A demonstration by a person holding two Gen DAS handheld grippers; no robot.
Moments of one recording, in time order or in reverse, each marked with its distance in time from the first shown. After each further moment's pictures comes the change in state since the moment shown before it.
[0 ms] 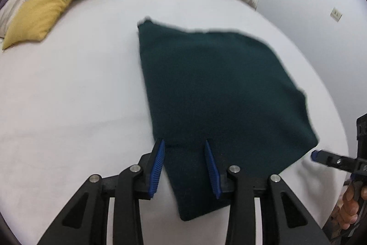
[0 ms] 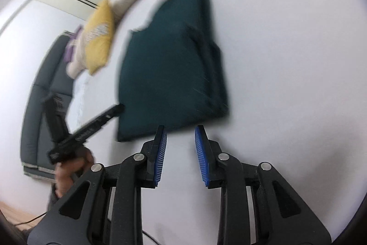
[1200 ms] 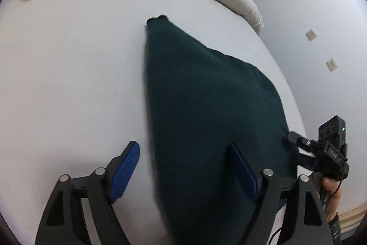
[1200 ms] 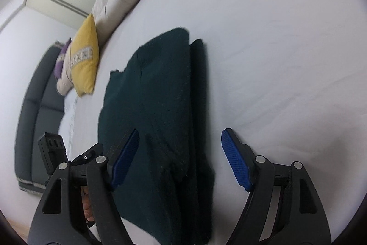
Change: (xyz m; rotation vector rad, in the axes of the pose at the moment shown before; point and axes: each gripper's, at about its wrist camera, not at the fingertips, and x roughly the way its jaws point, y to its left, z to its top) left arm 0.060 0.057 0.035 -0.277 0.026 -0.269; right arm 0.085 -0.007 0.134 0.032 -0.001 -0.077
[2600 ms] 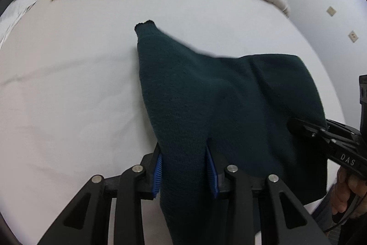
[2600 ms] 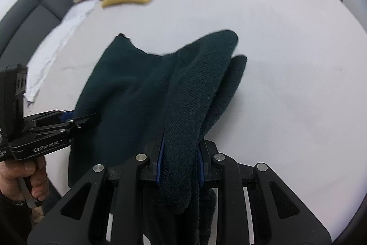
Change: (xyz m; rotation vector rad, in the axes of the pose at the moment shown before) left arm -0.175 0.108 -0.104 0.095 0.051 0.329; right arm 0.098 0.258 -0.203 -0.483 0.120 -0.238
